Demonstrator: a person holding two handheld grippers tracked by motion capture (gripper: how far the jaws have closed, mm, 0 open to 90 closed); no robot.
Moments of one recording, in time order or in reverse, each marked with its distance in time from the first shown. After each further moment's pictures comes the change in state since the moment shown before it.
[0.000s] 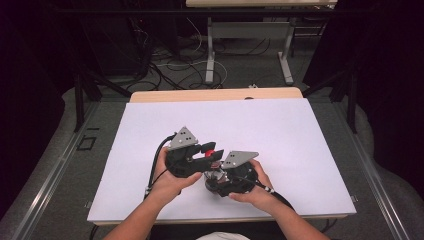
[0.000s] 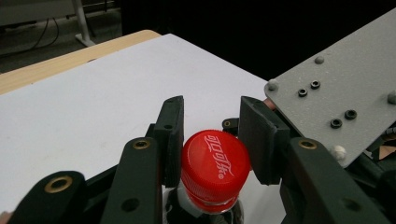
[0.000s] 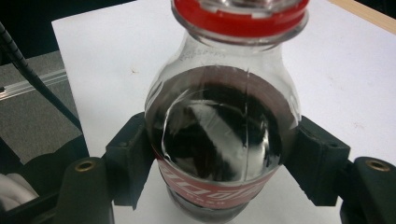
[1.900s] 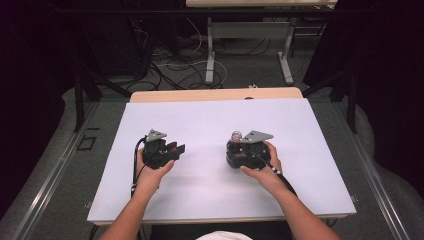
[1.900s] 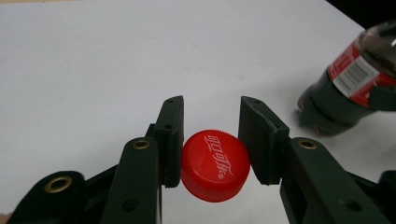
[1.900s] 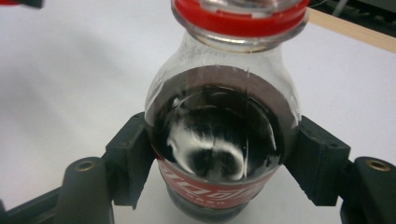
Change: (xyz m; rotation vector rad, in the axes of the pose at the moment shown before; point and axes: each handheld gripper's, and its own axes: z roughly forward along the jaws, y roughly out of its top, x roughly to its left) left arm 0.109 -0.076 0.010 0.112 0.329 -0.257; right arm -0.082 -0.019 0.011 -0.013 -0.315 0.171
